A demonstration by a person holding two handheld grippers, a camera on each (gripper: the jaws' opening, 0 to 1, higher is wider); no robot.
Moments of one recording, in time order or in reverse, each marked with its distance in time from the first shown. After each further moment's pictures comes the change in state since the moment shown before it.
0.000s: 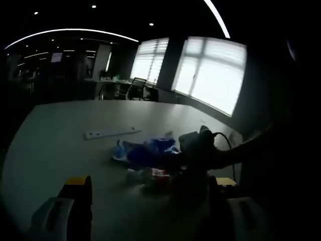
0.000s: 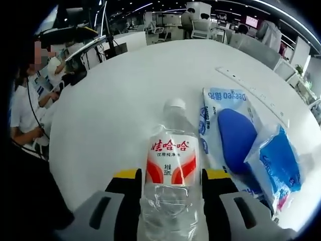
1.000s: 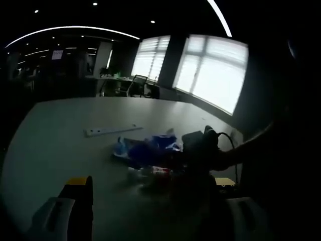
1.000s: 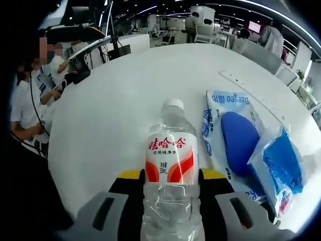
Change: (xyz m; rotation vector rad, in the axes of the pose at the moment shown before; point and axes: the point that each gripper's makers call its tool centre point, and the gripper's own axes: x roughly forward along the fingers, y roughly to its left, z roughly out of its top) left arm 0.002 0.002 -0.005 -0.005 0.021 0.005; right arm 0.004 0.001 0.001 -0.018 -0.044 0.012
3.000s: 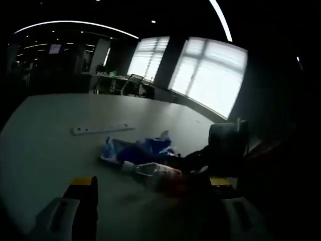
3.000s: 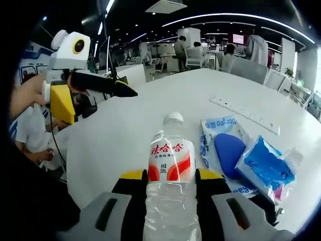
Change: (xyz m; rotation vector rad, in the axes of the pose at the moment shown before) left arm 0.047 -0.014 0.005 -0.047 -0.009 -0.070; right arm -0.064 0.018 0.039 0.106 -0.257 0.004
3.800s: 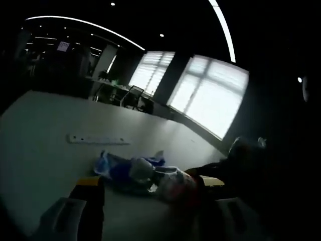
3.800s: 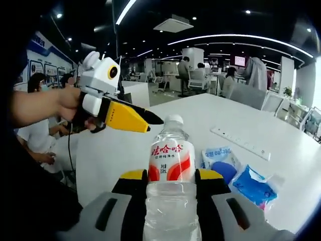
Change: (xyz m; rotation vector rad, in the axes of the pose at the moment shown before) left arm 0.001 0.000 0.035 -0.128 -0.127 -0.050; right arm -0.047 0.022 0.050 -0.075 -0.165 -0.013
